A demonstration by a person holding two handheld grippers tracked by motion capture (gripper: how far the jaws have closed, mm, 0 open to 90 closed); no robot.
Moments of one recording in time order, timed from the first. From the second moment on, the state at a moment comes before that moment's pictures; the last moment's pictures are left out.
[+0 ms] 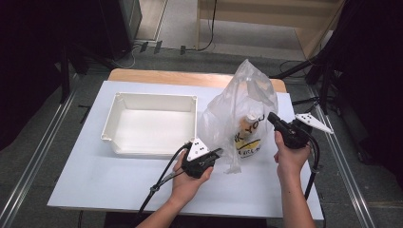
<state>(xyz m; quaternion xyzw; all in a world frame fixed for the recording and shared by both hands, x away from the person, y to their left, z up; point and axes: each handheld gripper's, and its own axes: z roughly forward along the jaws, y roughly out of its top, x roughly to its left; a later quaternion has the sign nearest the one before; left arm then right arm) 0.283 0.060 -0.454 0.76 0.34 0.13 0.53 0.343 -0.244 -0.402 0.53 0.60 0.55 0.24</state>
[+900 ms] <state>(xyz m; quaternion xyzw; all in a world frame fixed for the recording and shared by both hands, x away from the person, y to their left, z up) 0.274 0.068 -0.465 0.74 0.33 0.14 0.56 0.341 -0.235 -0.399 0.50 0.62 0.55 0.25</state>
